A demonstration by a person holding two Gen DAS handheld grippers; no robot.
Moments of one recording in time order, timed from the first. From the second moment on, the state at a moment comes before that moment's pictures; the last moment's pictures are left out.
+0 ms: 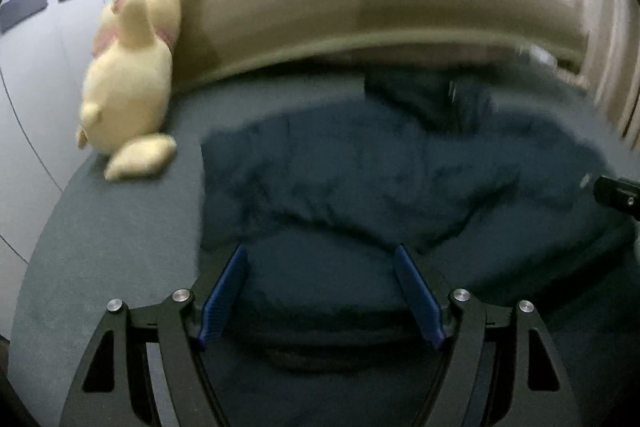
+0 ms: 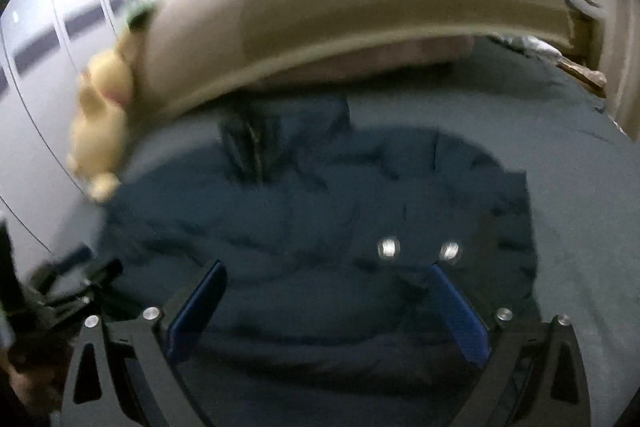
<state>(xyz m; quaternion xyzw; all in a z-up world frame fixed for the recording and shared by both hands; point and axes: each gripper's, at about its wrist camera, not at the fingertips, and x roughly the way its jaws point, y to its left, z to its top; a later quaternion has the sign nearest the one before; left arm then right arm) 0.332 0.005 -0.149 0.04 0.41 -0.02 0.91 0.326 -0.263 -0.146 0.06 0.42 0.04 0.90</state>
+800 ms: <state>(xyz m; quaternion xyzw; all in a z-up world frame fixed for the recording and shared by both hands) 0.421 0.124 -0.139 -0.17 0.45 -0.07 0.87 0.362 -0.264 -0.165 -0.02 0.45 0.02 0.89</state>
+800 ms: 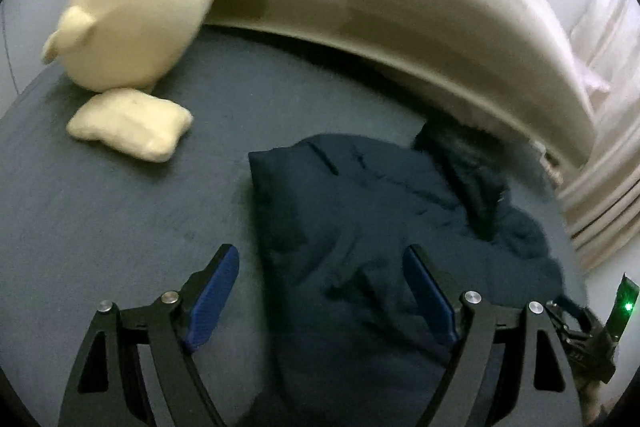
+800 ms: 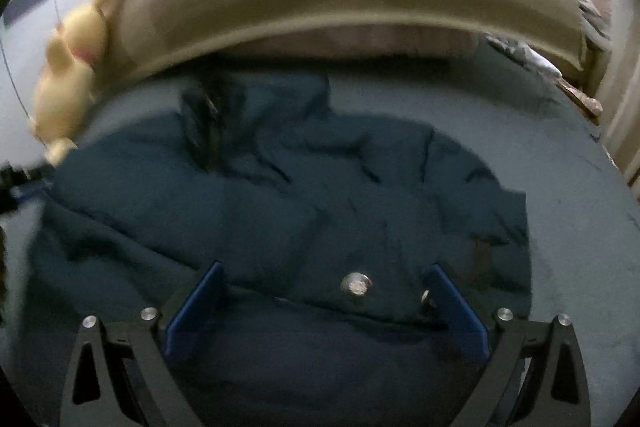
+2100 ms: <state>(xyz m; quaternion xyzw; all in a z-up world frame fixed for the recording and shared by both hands) 0.340 -0.009 -0.157 0.04 0.41 -0.01 0.91 0.348 -0.239 -0.190 -0.03 0.45 0.01 0.89</state>
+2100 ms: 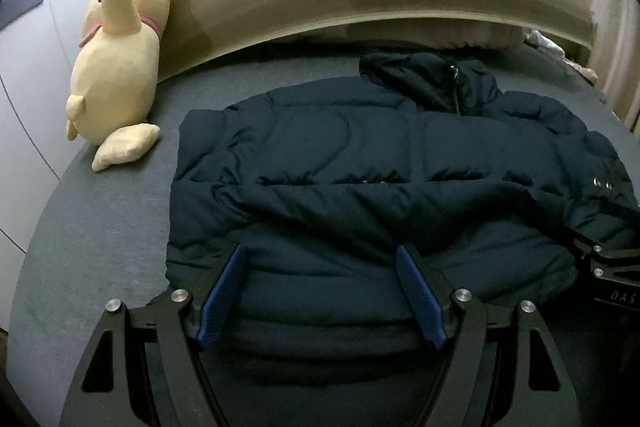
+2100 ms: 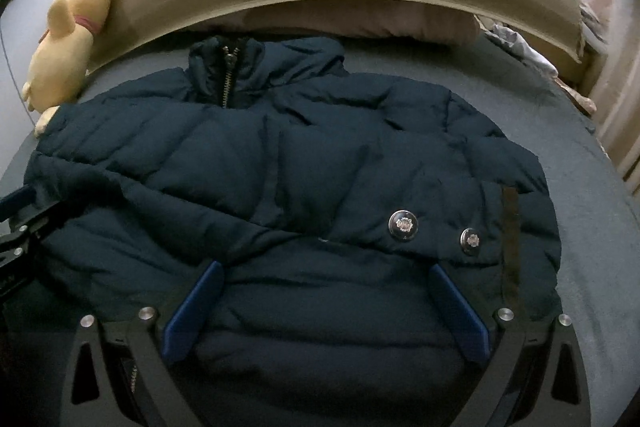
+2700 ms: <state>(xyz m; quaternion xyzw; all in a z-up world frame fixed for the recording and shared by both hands) 0.343 -0.008 -0.168 0.04 0.41 -0.01 0.91 0.348 -0.240 -0.197 -0.03 0.45 0.01 0.89</state>
